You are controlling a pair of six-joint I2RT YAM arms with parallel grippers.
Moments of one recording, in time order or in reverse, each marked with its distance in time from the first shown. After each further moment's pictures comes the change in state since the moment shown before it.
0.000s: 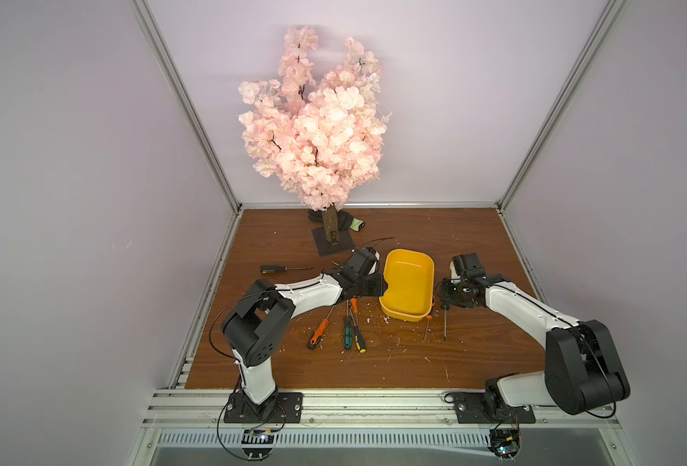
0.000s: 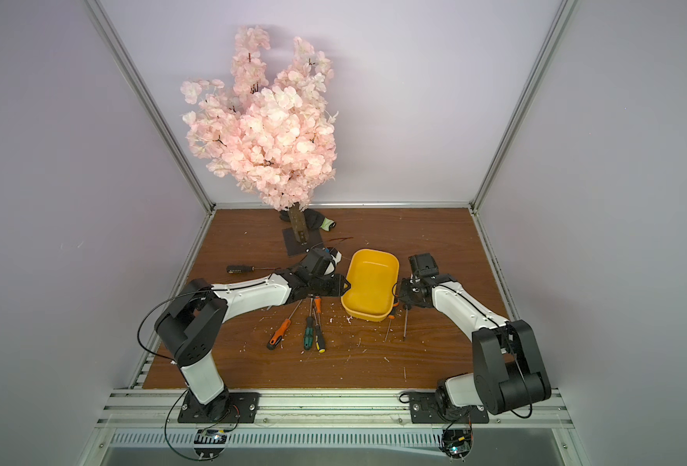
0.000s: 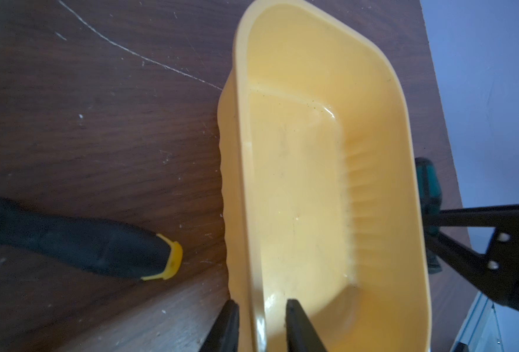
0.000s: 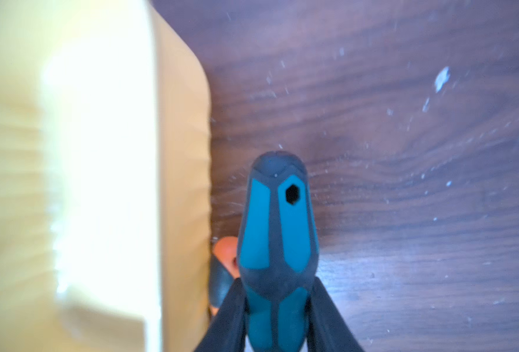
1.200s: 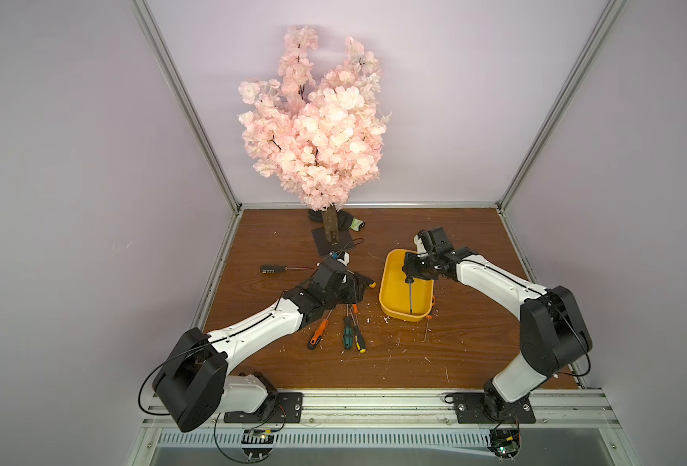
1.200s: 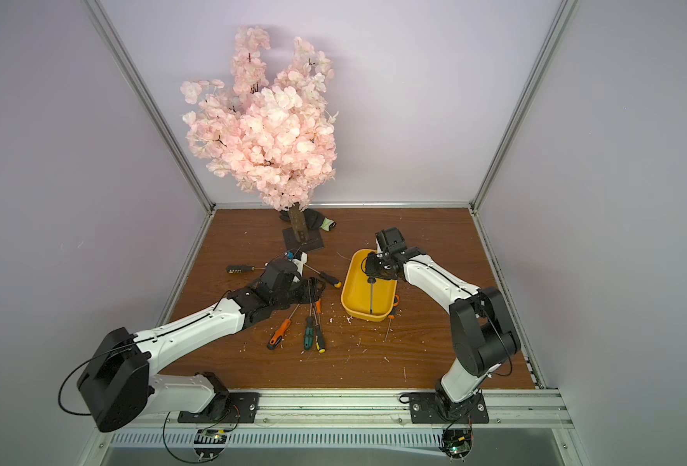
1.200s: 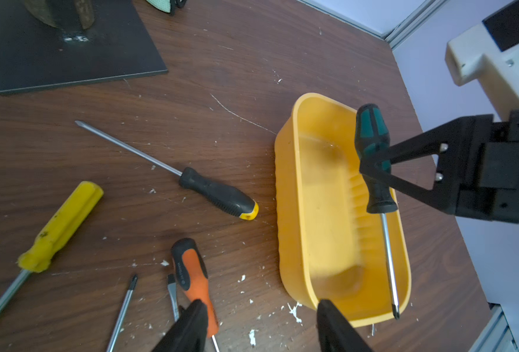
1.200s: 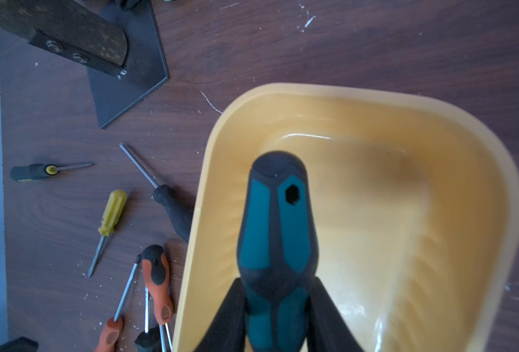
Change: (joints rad) left arm 0.044 -0.486 -0.305 -0.059 -0.201 -0.003; right arm 0.199 0.283 0.345 0.068 -0.114 0.109
